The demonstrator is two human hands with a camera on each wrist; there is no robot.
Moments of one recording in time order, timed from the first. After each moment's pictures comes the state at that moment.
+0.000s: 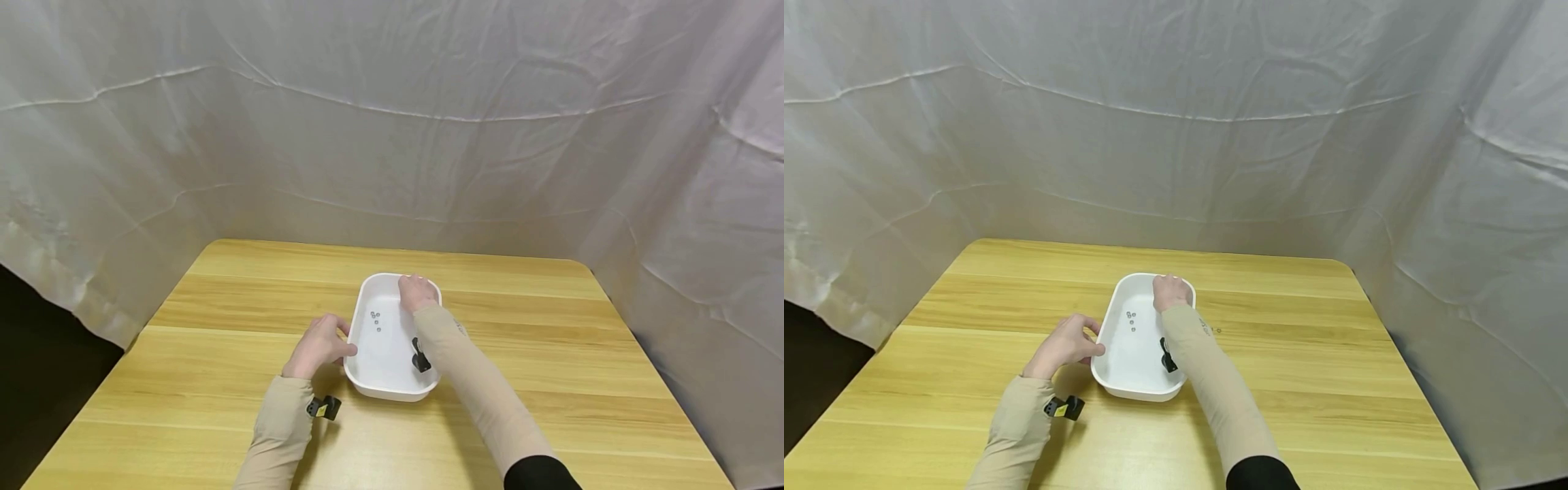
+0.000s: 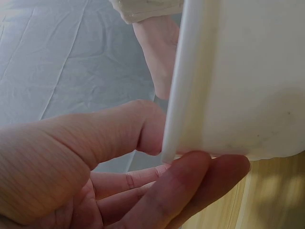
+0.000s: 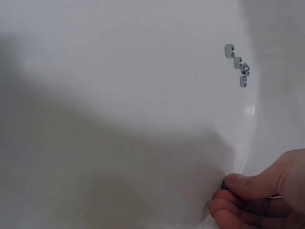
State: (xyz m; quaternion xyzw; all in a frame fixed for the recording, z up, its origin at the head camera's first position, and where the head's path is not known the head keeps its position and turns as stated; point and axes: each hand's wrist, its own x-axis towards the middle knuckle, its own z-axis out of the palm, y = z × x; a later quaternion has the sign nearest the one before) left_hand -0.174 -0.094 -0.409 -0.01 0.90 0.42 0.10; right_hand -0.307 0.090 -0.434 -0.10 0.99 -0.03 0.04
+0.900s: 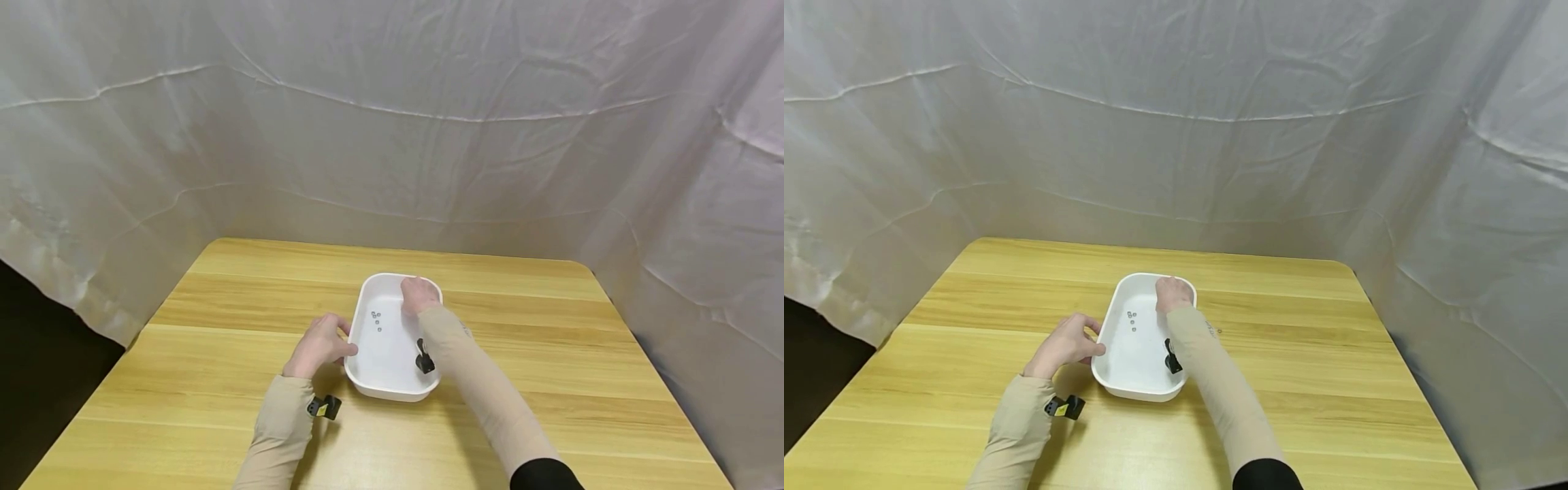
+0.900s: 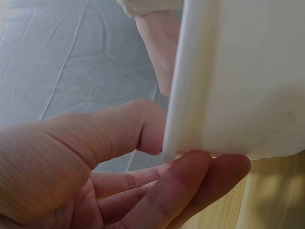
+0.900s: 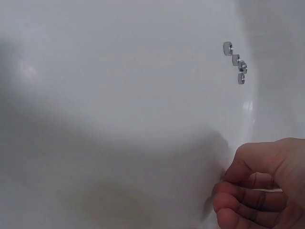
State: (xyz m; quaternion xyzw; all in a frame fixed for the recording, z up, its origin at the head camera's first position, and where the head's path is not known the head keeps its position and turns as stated) left_hand -0.175 -0.092 -0.409 -0.01 0.90 0.42 0.11; right_hand -0.306 0.100 -0.435 -0.13 0.99 -0.04 0.04
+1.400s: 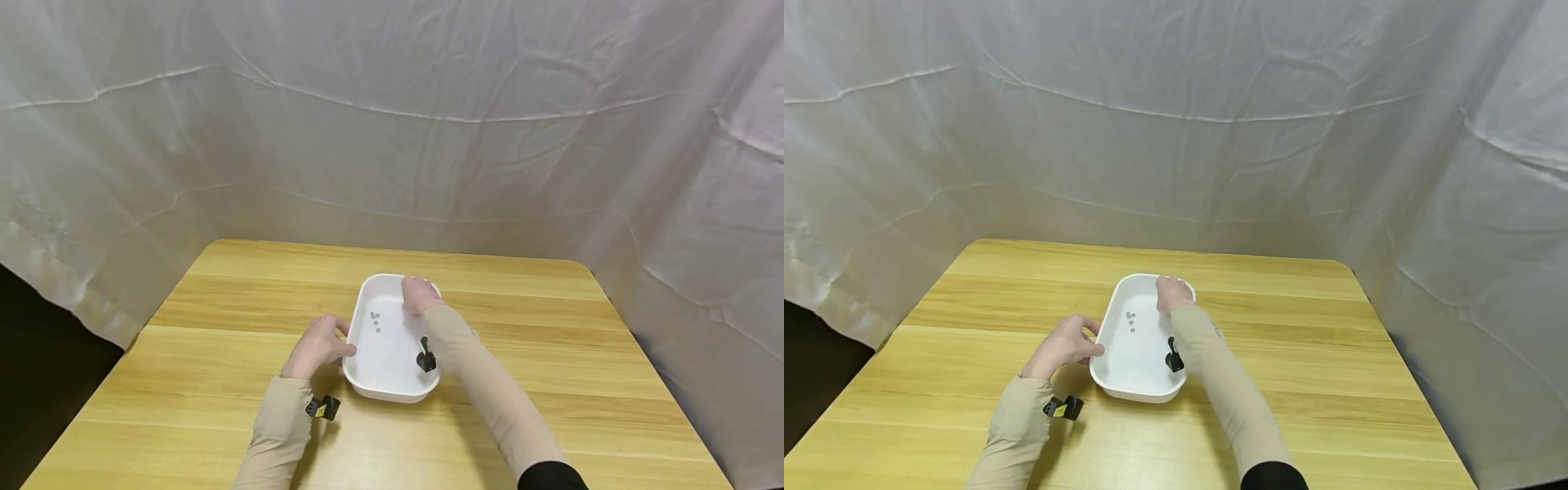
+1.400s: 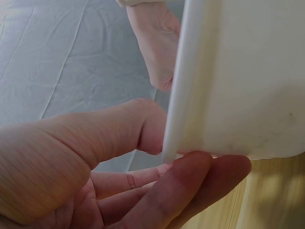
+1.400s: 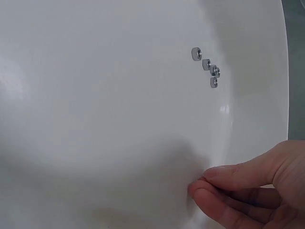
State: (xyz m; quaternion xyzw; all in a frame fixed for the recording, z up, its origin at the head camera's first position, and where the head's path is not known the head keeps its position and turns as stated) left_hand -0.175 -0.094 -0.410 -0.01 0.90 0.42 0.12; right_hand -0.306 0.103 -0.426 -0.11 0.98 -0.11 0.09
